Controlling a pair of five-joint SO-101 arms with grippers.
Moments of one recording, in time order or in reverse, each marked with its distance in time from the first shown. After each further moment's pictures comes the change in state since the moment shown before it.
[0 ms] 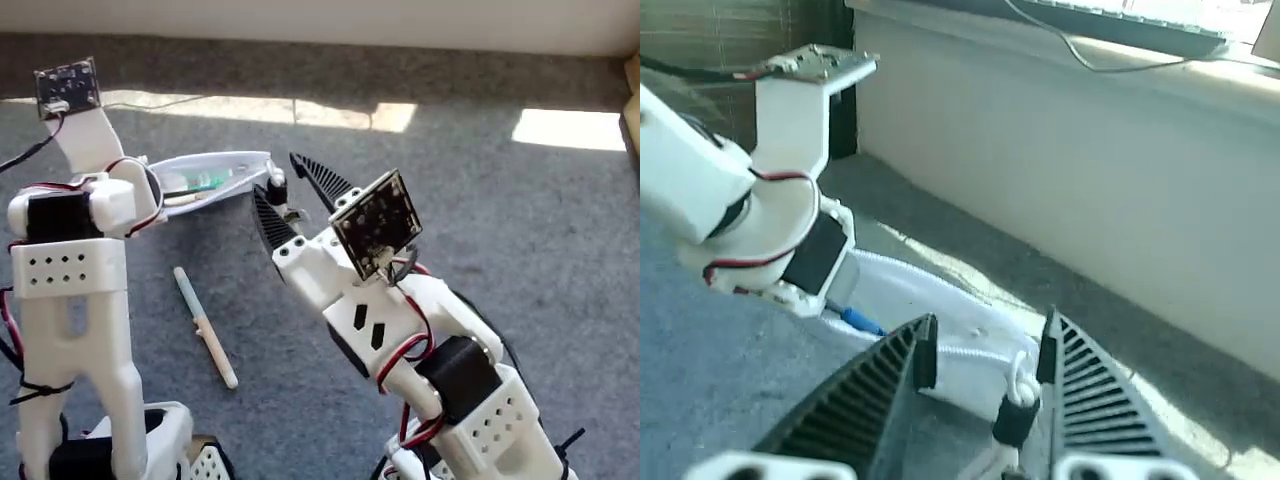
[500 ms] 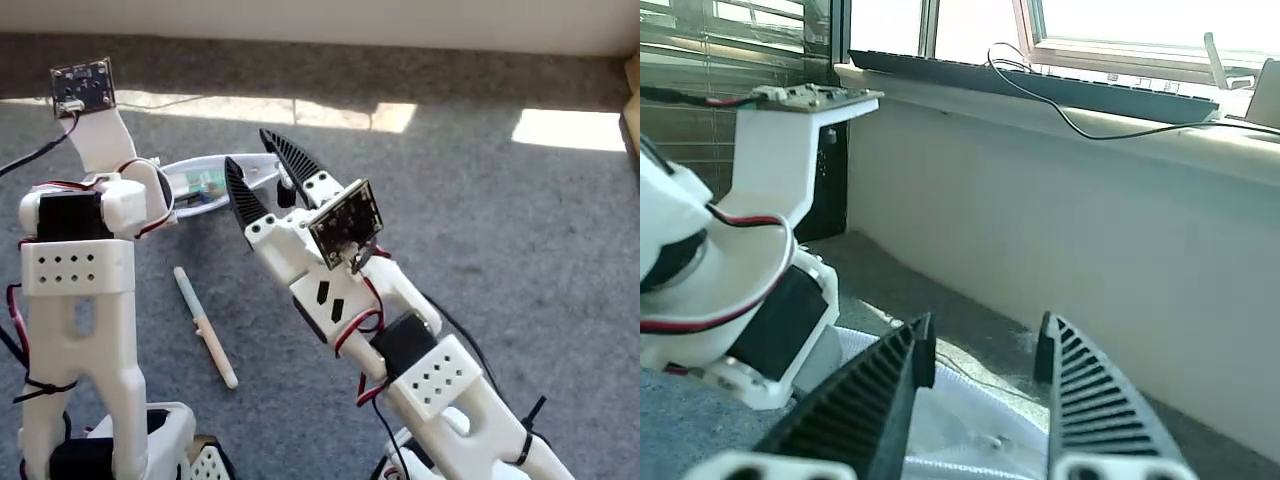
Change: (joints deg) left arm 4.7 0.0 0.0 0.7 -0.1; right arm 0.0 7.2 16.4 -37.3 0.0
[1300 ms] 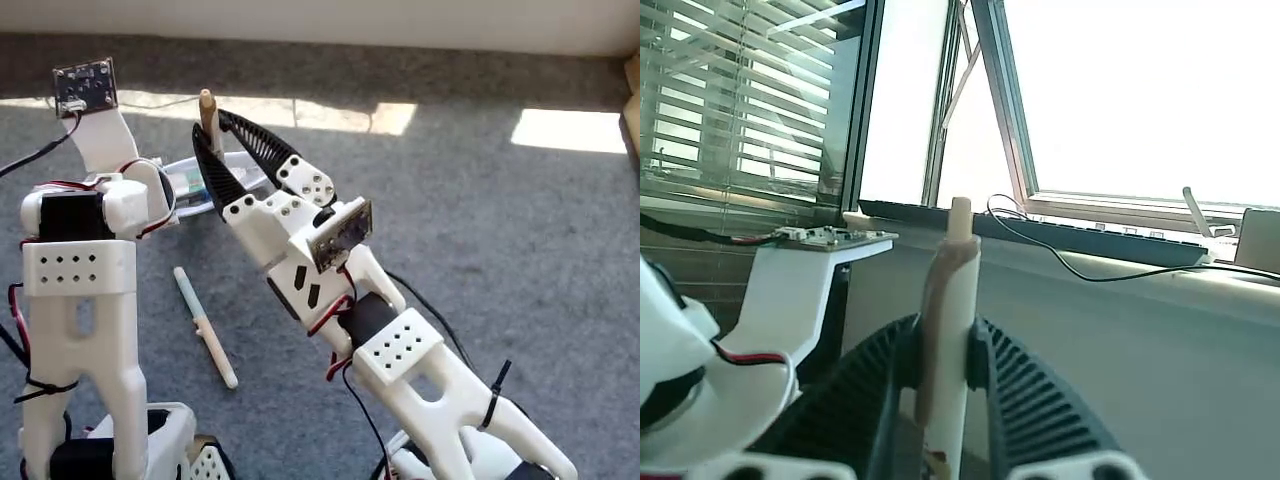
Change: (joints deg) left arm 0.9 0.0 0.0 0.0 0.0; right arm -1.1 14.8 0.1 -33.4 0.0
